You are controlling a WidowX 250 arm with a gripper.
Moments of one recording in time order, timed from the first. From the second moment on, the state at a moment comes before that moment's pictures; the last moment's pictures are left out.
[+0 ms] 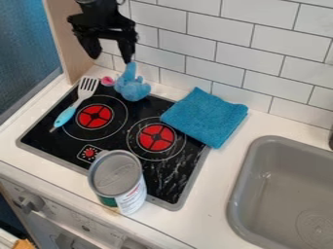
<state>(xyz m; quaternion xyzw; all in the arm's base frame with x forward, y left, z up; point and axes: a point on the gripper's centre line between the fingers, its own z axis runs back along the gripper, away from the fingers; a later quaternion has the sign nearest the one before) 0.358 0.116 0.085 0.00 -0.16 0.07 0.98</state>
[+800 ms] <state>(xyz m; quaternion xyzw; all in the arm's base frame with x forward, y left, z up) 0.366 0.022 0.065 -0.05 -0.14 -0.07 0.99</state>
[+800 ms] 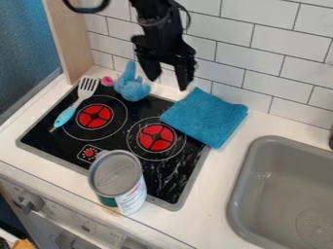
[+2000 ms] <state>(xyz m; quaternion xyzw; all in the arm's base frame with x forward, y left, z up) 0.365 -0.004 -0.009 -0.02 -0.06 -0.15 0.99</state>
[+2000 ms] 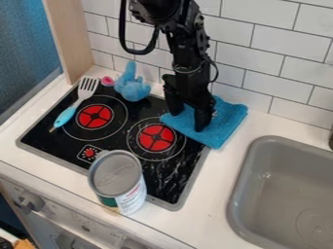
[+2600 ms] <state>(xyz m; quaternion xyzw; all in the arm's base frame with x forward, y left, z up) 0.332 0.008 -0.012 0.00 -0.03 -0.16 0.99</state>
